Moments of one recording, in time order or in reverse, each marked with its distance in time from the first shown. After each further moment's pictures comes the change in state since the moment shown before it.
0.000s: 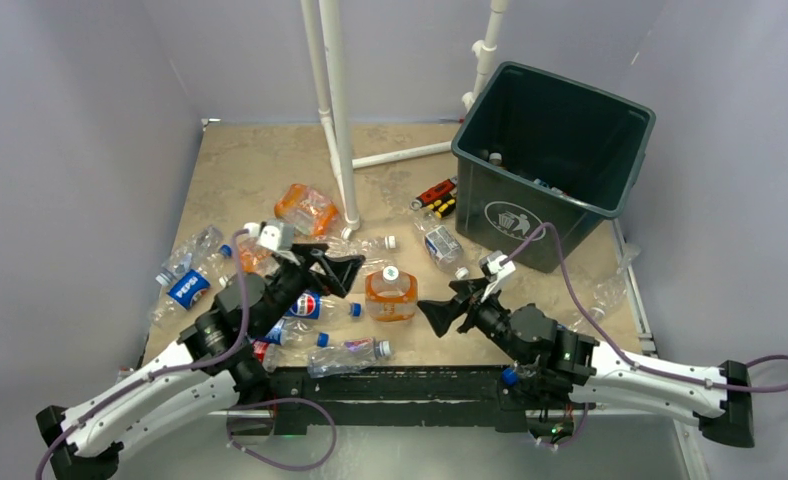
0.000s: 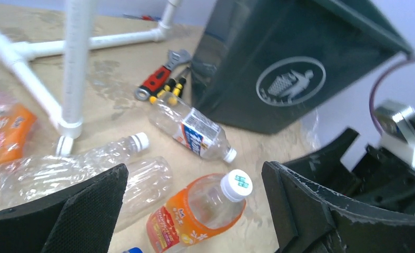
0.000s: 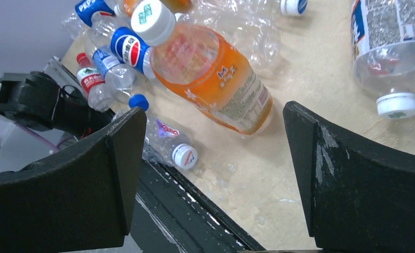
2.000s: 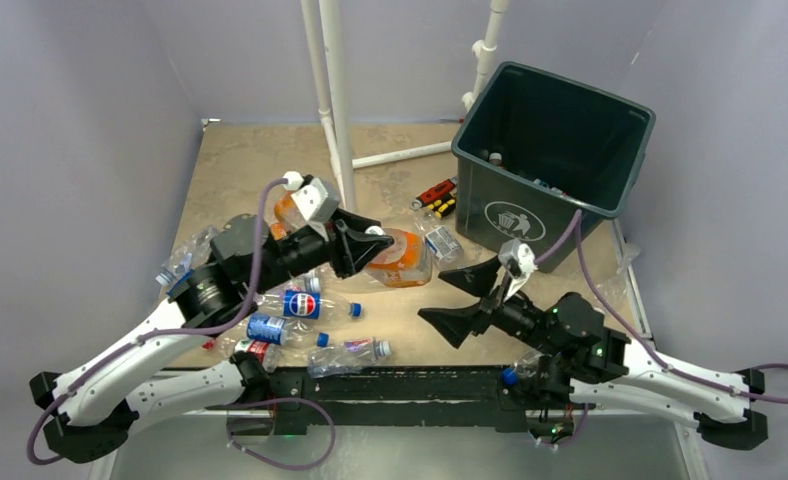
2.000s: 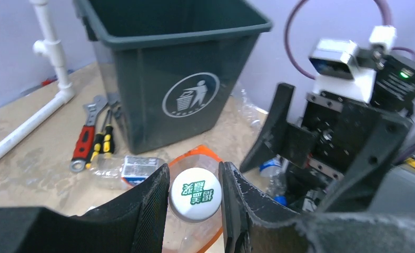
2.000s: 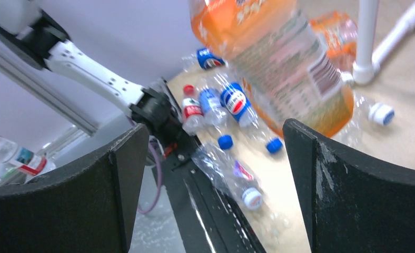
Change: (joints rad) left arm -0.027 0.379 0.515 -0.129 0.428 0.293; right arm 0.000 -0.071 0.166 -0.012 -0.312 -0.095
